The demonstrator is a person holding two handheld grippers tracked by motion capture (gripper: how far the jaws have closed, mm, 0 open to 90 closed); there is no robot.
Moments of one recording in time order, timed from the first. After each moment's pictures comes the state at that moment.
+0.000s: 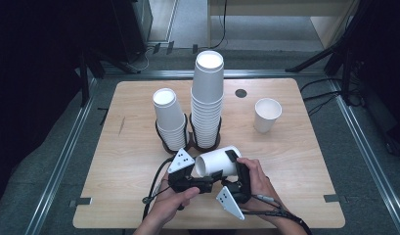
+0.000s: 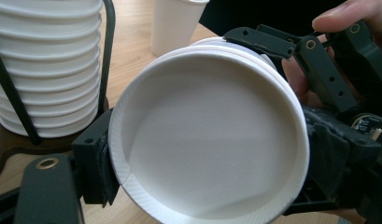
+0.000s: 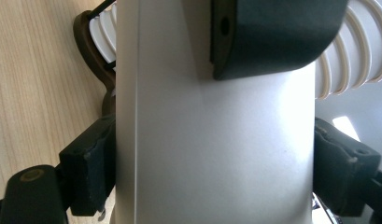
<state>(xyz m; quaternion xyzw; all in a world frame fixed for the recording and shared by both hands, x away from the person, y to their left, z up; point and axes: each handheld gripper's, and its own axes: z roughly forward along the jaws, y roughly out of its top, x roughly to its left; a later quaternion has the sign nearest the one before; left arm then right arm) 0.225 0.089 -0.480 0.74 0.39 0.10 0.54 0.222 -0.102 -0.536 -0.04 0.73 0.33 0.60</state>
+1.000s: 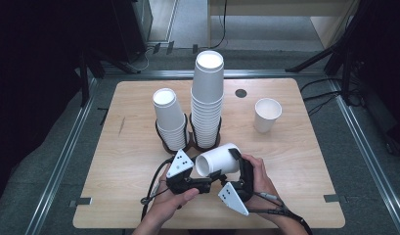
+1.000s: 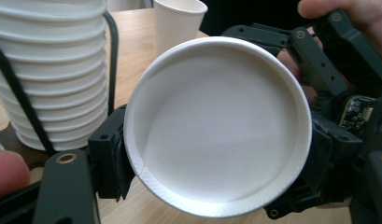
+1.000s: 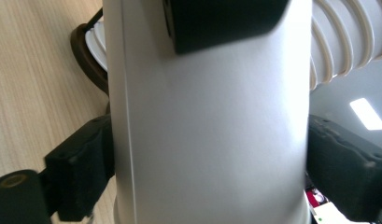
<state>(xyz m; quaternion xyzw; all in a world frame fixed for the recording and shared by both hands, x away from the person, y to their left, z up) 0.222 0.095 -0.476 0.74 0.37 0.13 0.54 0.225 -0.106 -0.532 0.00 0.73 0.37 0.57</state>
